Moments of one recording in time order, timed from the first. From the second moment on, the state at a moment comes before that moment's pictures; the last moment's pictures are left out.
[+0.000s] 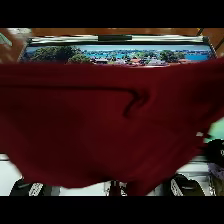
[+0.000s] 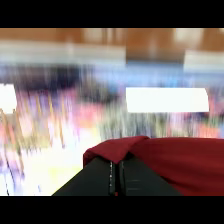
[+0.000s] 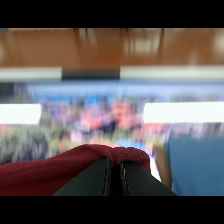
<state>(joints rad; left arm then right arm) 0.32 -0.61 1.55 1.14 -1.35 -1.43 -0.09 -0.71 1.61 1.78 -1.33 -1.59</state>
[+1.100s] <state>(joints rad) 0.17 -1.53 1.21 1.05 -0.60 -1.29 0.06 -1.57 1.25 1.83 -0.30 -1.54</state>
